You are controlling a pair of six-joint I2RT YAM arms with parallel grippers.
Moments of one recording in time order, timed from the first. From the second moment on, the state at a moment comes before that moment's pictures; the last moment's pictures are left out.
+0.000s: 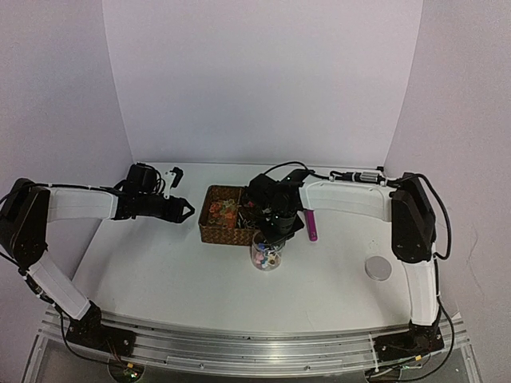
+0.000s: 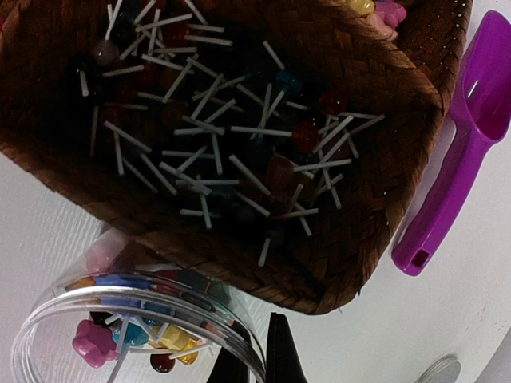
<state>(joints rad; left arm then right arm) -0.40 1.56 0.88 -0.01 0.24 -0.10 0.92 2.14 1.79 -0.98 0.30 0.37</state>
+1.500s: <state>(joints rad) -0.40 1.55 0.86 0.02 0.26 -0.10 0.82 1.79 1.68 -0.92 0.17 0.42</state>
